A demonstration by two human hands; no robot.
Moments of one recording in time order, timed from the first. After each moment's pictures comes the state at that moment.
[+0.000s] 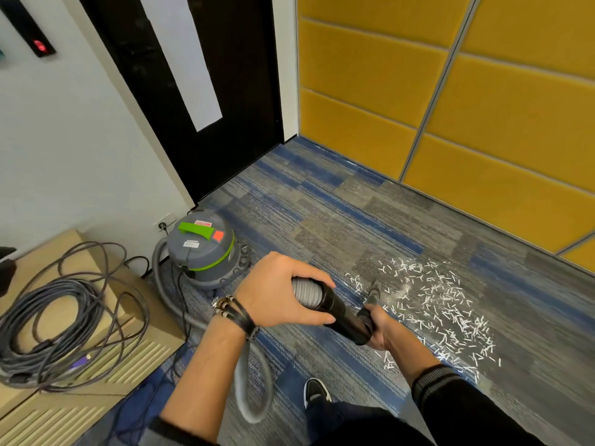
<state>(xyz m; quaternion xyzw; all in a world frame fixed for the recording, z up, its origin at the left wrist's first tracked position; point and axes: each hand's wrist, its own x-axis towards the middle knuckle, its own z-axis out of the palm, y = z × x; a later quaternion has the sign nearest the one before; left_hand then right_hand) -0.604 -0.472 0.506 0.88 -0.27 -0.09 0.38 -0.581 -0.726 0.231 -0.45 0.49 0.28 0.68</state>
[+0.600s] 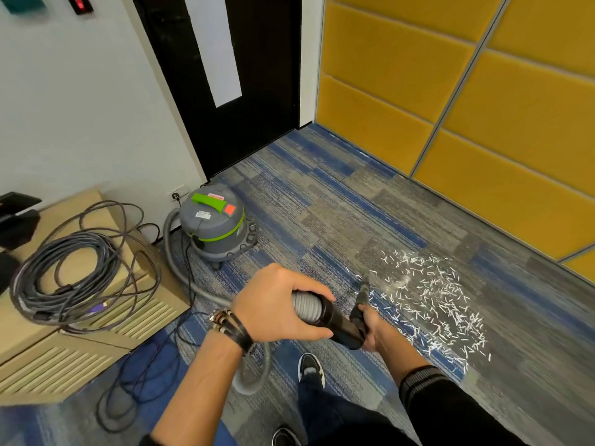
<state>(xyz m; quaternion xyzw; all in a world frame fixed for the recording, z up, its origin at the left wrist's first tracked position) -0.699 -0.450 0.492 0.90 -0.24 -0.08 0.36 -0.654 -0.694 0.236 -0.47 0.48 0.31 0.68</state>
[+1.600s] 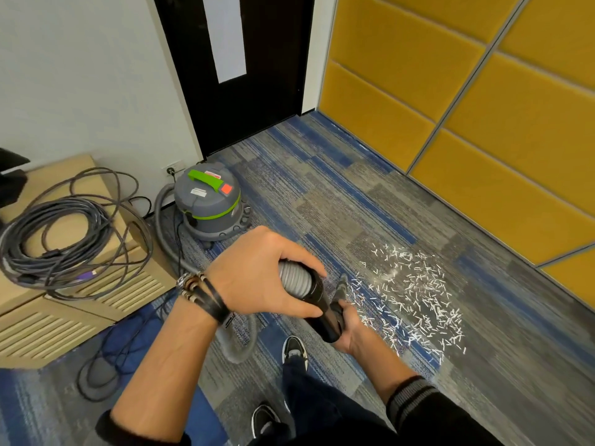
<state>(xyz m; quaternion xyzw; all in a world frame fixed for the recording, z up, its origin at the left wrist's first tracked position) -0.715 -0.422 0.530 0.88 -0.26 -0.06 0.38 -0.703 -0.648 0.263 -0.31 0.48 0.32 0.76</state>
